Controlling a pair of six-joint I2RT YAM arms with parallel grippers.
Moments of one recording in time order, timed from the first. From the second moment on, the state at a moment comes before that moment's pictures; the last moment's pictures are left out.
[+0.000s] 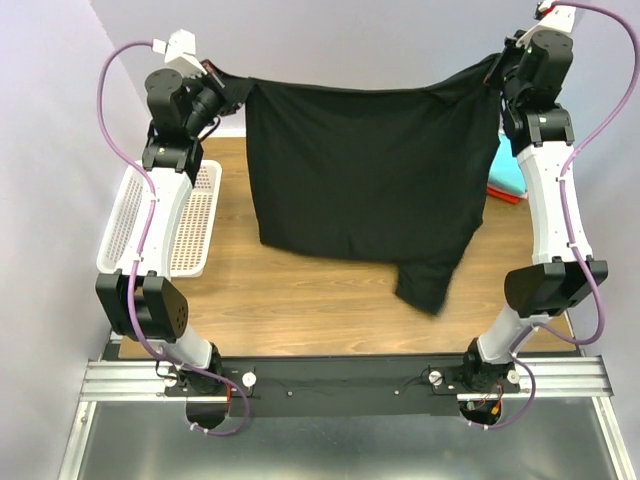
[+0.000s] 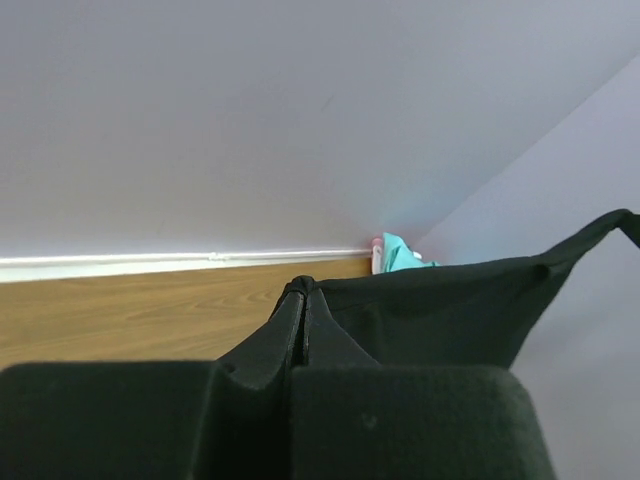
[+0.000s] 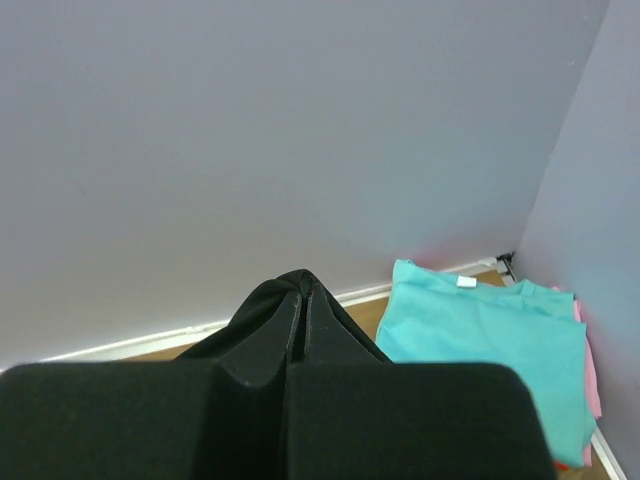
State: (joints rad) left arm -0.05 1.57 1.65 0.01 0.41 -0.62; right arm 0.04 1.73 2.07 -0.37 0.20 0.16
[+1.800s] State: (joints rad) left arm -0.06 1.83 1.52 -0.04 0.27 -0.56; right arm 0.04 1.94 1.80 -0.14 0.14 0.22
